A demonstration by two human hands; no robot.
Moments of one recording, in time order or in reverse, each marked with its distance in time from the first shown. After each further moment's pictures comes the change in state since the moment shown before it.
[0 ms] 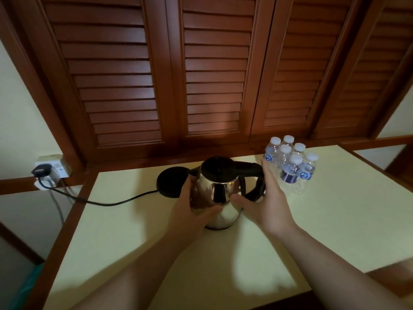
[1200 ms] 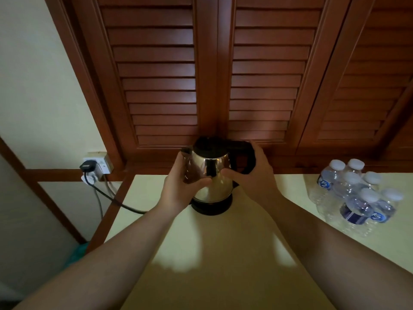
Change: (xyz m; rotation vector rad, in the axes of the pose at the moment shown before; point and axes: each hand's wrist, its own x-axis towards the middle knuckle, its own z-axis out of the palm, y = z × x) left_hand 0.101 0.009 -0.108 0.128 0.255 0.115; right_hand 0.140 -0.047 0.115 0.241 -0.140 -0.119
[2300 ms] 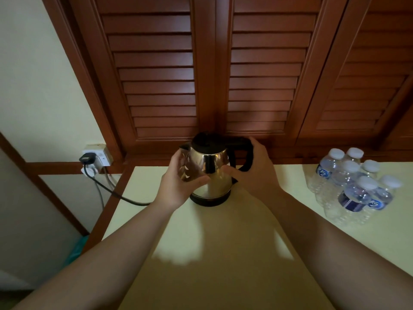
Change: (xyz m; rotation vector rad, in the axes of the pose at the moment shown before) left_hand -0.019 -0.007 -0.003 0.001 -0.045 -0.084; right_hand -0.011 0.008 -0.002 -0.165 -0.041 -0.039
